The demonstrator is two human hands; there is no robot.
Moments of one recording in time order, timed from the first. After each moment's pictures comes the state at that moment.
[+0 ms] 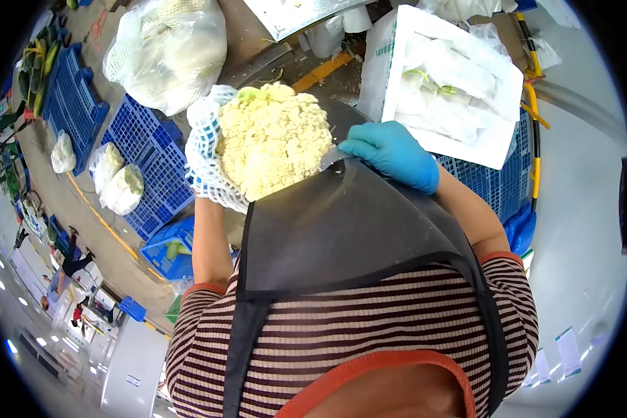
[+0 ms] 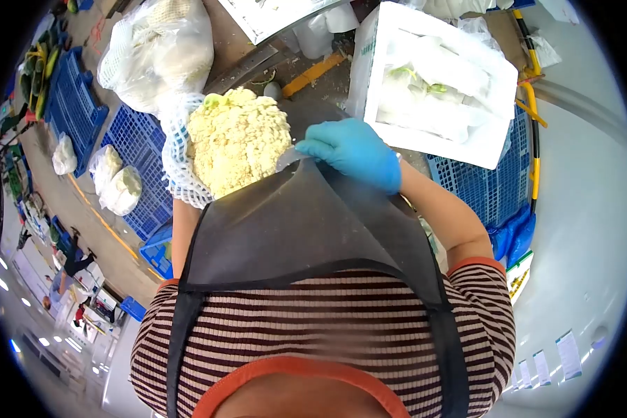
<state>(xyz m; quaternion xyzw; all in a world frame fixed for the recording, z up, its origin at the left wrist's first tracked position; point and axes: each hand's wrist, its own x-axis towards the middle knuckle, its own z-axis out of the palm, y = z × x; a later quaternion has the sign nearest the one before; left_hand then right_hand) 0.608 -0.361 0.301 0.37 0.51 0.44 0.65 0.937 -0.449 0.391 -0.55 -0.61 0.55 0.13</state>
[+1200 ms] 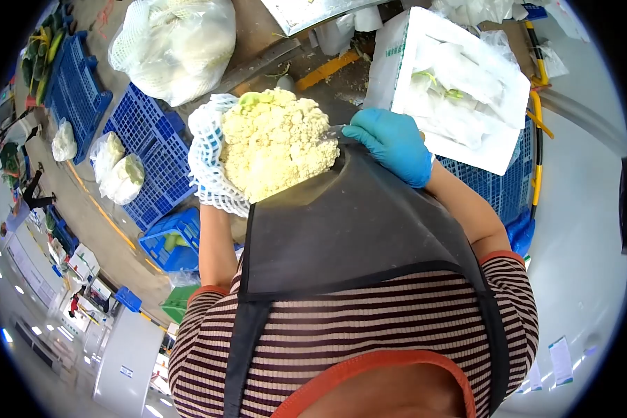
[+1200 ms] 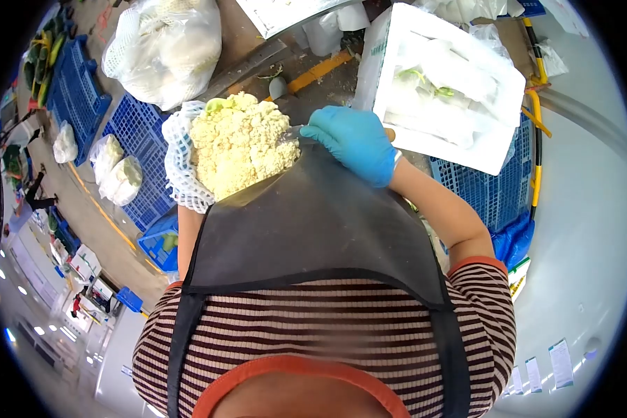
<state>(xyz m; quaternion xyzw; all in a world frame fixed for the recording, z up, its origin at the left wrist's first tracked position) 0.627 -0.365 0.319 0.30 0.48 0.47 0.68 0.936 -0.432 0.362 -0.59 -0.68 0.38 0.20</state>
